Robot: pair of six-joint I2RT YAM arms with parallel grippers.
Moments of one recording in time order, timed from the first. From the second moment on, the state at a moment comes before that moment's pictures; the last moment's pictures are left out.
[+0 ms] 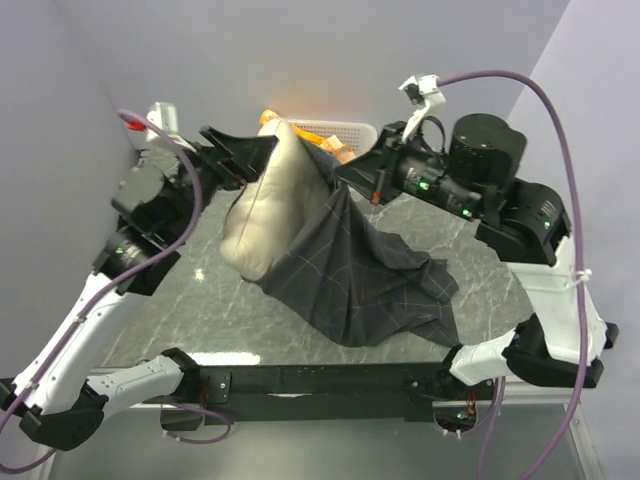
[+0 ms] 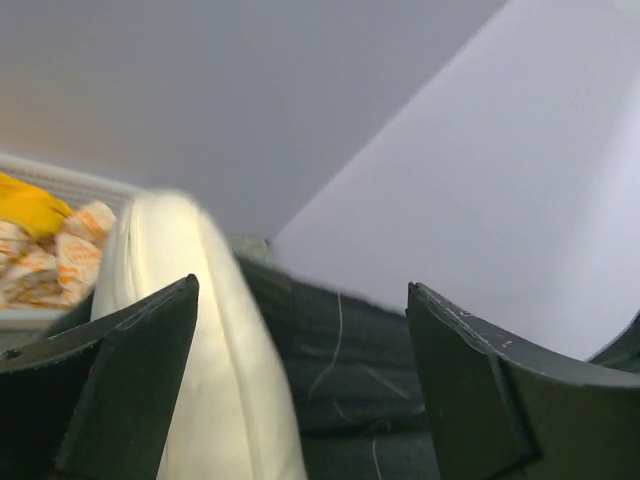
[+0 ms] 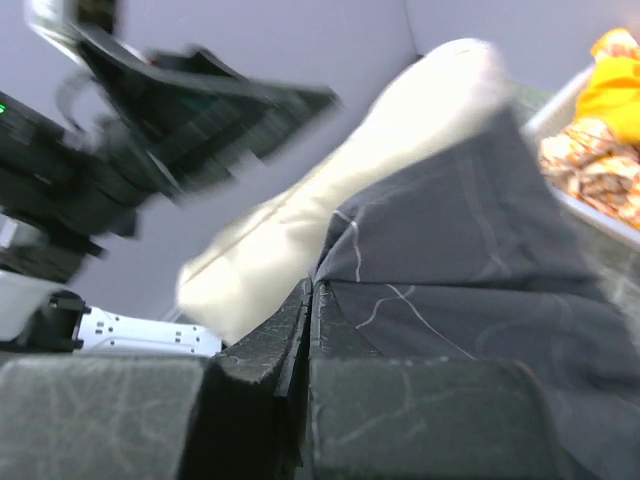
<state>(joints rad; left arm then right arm) -0.62 1.02 1.35 -0.13 -0.10 -0.72 0.89 1.38 2.19 -0.92 -0.02 0.43</state>
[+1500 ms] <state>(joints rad) -0.53 0.45 0.41 -0.18 0.09 -1.22 0.58 1.47 2.19 -0.96 -0.21 0.48</state>
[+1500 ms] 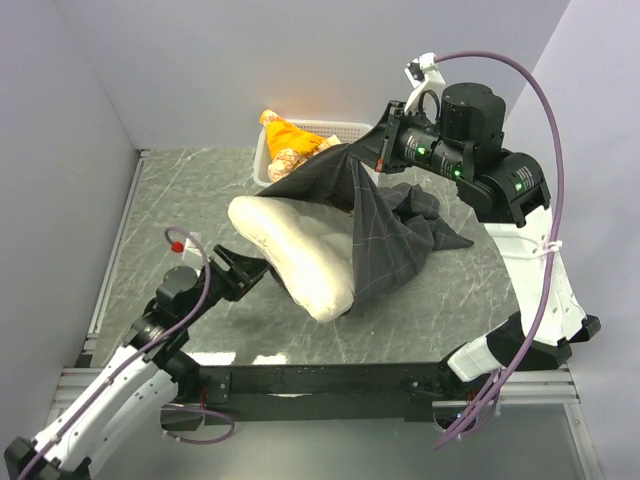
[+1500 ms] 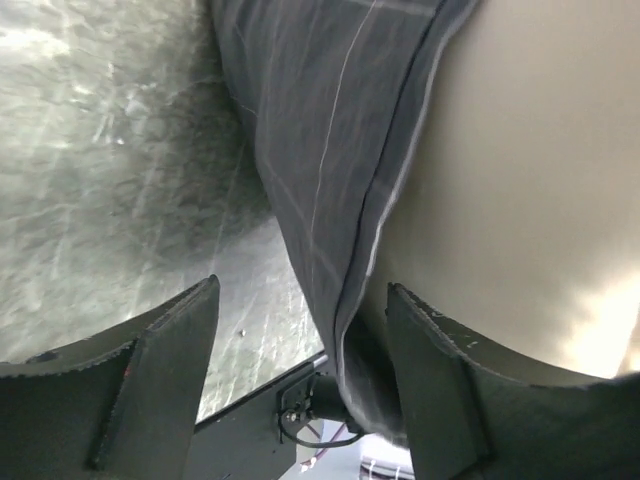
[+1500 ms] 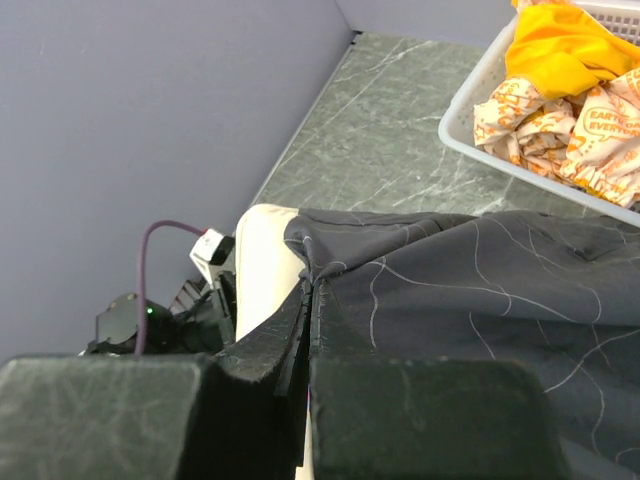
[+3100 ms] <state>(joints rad) -0.49 1.33 2.03 -0.59 -0.09 -0.74 0.38 1.41 2.32 -0.65 -0.27 0.64</state>
